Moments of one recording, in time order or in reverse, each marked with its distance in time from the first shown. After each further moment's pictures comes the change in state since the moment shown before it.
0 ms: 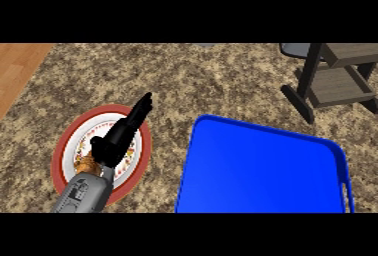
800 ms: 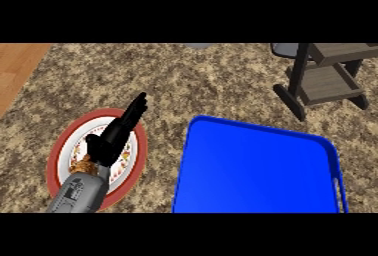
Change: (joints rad) left arm 0.004 0.013 0.026 0.018 0.007 -0.004 0.003; right arm -0.048 -0.083 0.159 -0.067 0.306 -0.215 0.016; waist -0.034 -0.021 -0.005
